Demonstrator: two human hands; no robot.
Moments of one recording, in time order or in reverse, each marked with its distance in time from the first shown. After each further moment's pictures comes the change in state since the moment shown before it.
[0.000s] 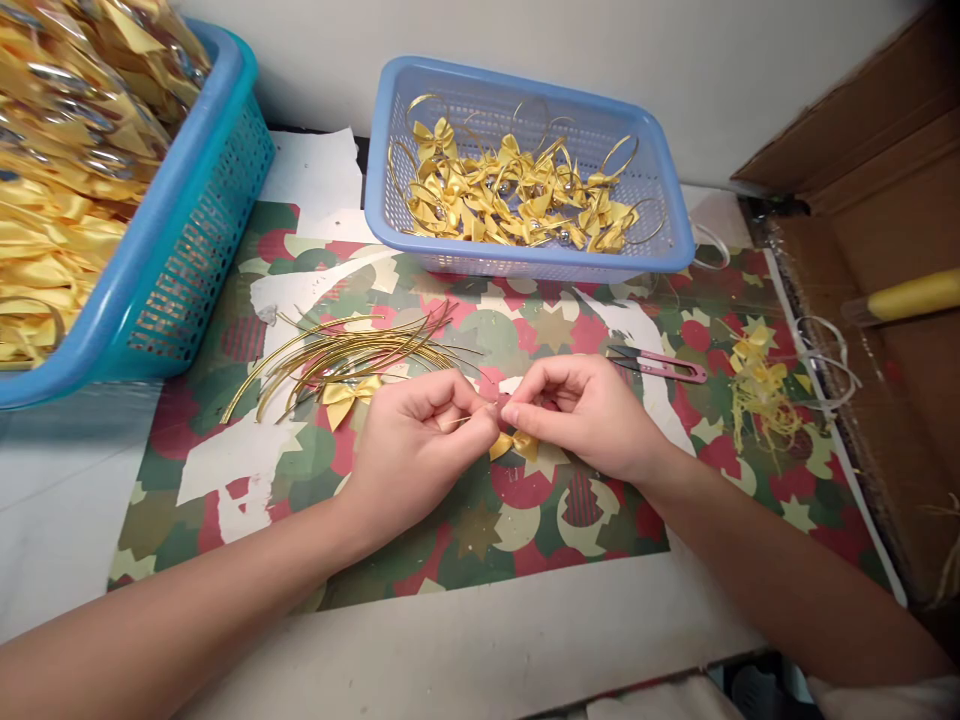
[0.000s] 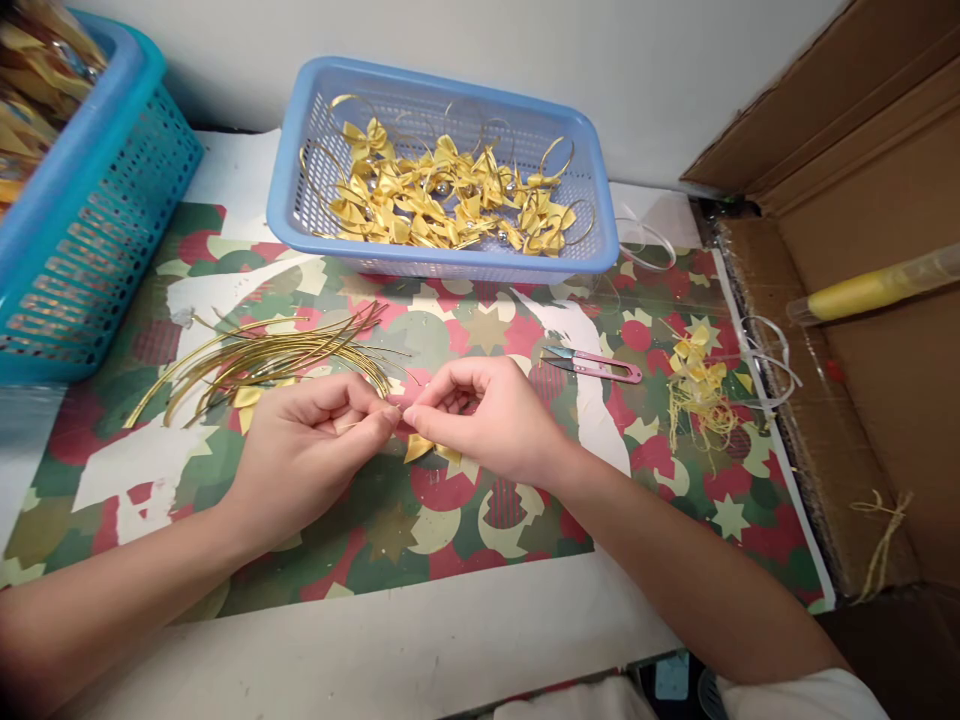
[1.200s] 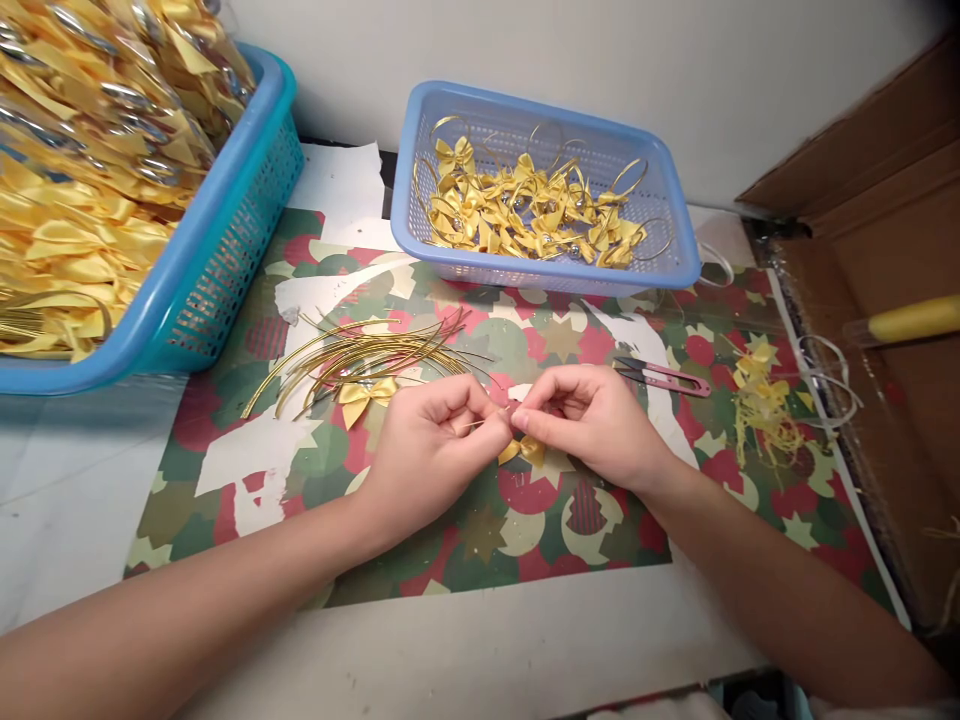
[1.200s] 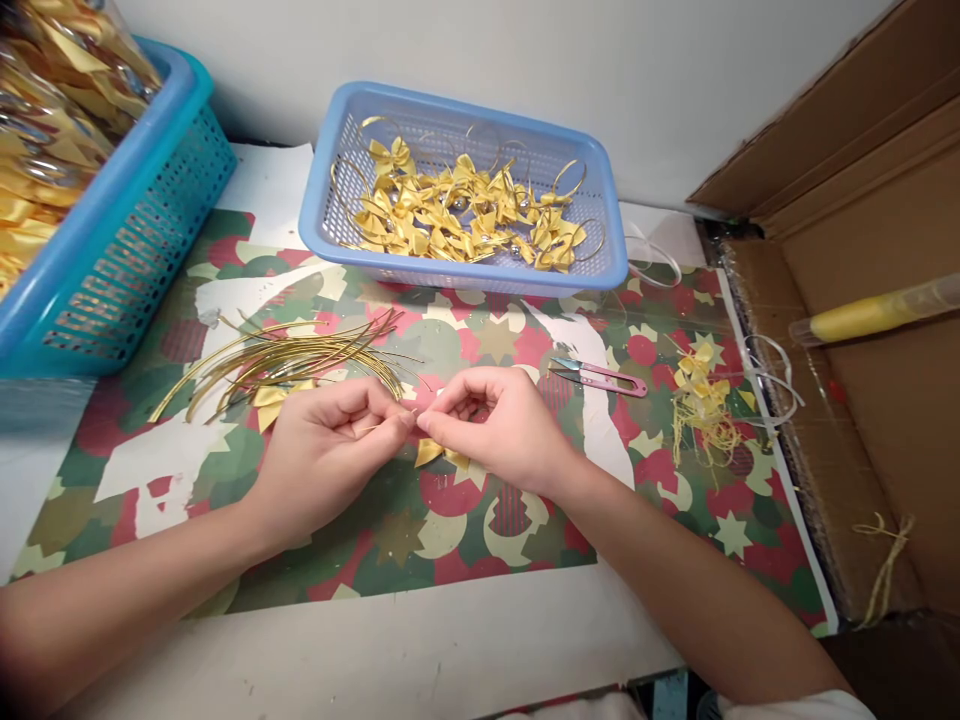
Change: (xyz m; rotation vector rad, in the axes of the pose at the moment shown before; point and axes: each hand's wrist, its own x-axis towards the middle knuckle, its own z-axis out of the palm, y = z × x) left_hand -0.001 0.001 0.002 -0.064 -0.003 -0.015; right_hand 0.000 -0.005 0.002 0.033 0.036 0.019
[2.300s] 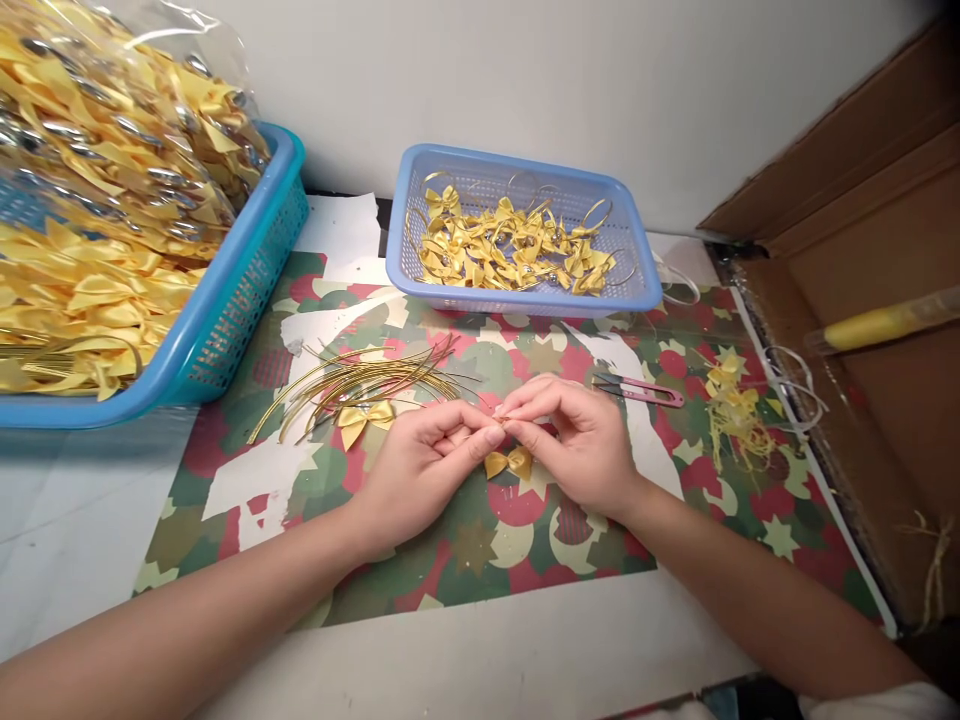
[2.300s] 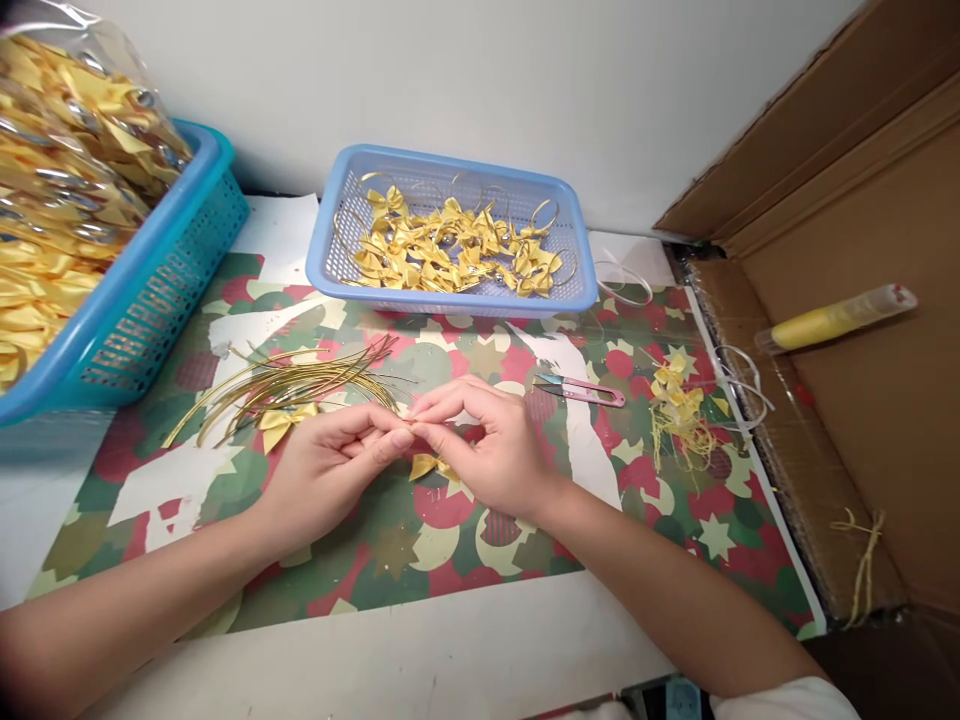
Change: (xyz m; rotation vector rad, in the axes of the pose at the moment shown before) left_hand 0.000 -0.011 -0.008 -0.115 -0.193 0.029; right_hand -0.003 0.025 0.000 -0.194 0.099 -0.632
